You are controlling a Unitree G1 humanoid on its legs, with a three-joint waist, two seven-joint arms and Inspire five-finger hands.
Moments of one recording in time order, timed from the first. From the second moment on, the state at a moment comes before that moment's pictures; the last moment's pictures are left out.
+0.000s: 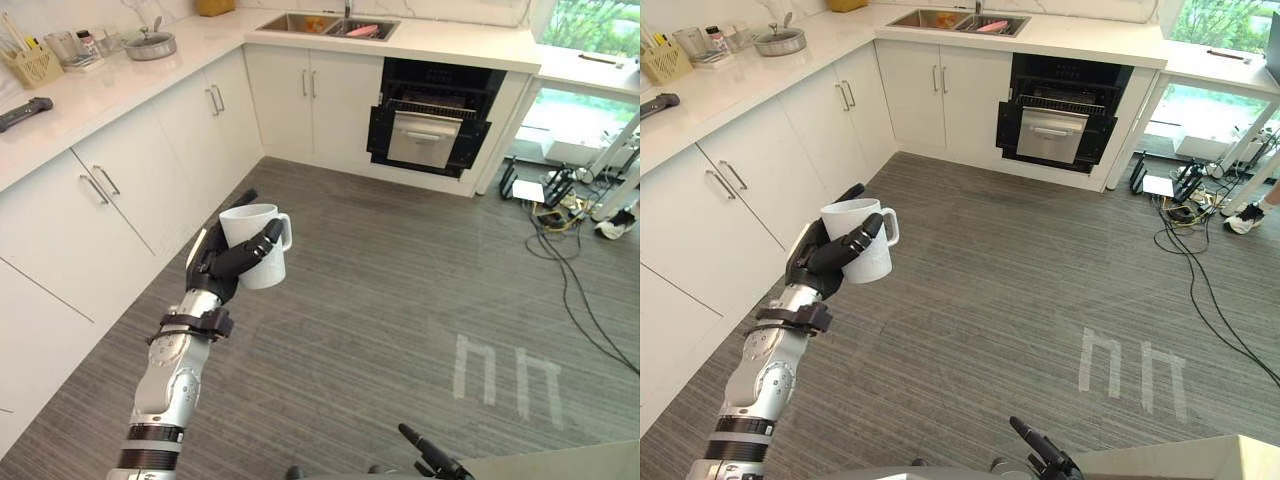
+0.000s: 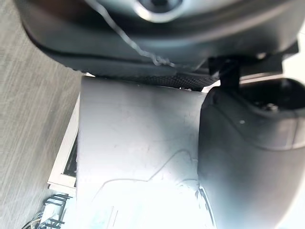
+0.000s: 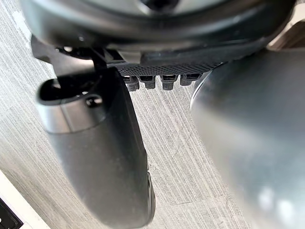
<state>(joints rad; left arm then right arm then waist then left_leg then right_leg) -0.04 0.28 0.03 0.01 -0.60 -0.04 -0.16 0.17 -0.13 -0.26 1.07 0.61 0.11 0.26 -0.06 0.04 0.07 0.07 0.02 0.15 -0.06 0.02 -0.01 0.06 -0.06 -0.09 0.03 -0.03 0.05</state>
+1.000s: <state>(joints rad) -0.04 0.10 -0.27 0.11 -0.56 0.09 -0.04 0.24 -0.04 -0.24 0.75 0.57 -0.14 0.04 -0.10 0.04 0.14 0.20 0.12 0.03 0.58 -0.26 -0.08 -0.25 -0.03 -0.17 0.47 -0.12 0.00</state>
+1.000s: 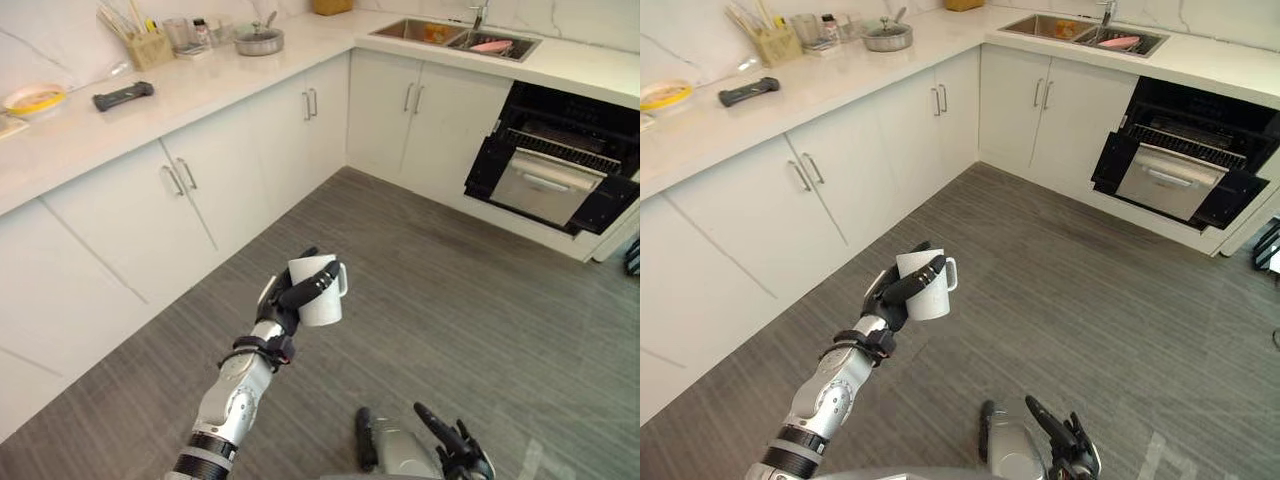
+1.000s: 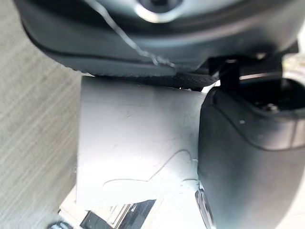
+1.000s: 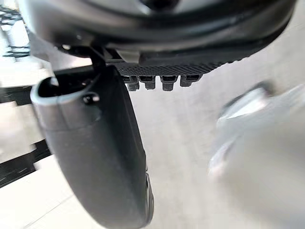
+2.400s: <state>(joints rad) 0.12 0.02 -0.16 -0.04 -0.40 -0.02 0.00 0.23 0.00 -0.08 0.05 0.47 -0.27 -0.15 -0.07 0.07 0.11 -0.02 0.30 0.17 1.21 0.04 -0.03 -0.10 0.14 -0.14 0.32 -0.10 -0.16</state>
